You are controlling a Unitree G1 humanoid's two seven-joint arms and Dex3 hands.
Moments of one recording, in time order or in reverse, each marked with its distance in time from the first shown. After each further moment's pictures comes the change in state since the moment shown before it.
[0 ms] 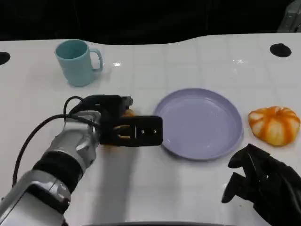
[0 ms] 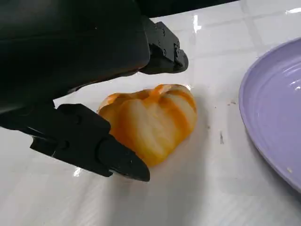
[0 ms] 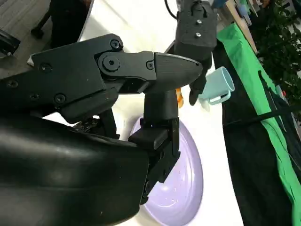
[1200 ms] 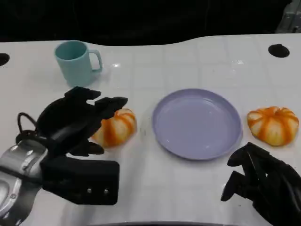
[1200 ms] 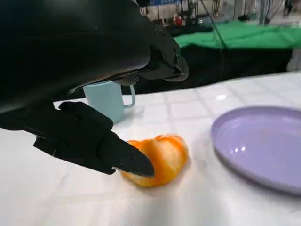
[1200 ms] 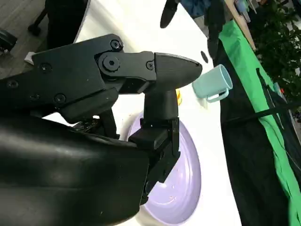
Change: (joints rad) left arm 0.543 0.333 0.215 -0.975 0.042 -0.192 -0.092; right arm -0.011 0.005 0.005 0.003 -0.007 0.000 -0.013
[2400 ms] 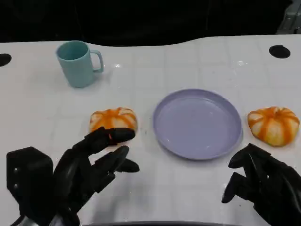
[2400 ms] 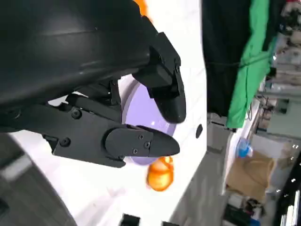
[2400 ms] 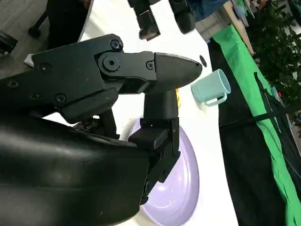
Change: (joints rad) left arm 0.377 -0.405 0.259 -0.214 -1.087 0.341 -0.018; right arm 0.020 -0.004 -0.001 -0.026 0.011 0.001 0.004
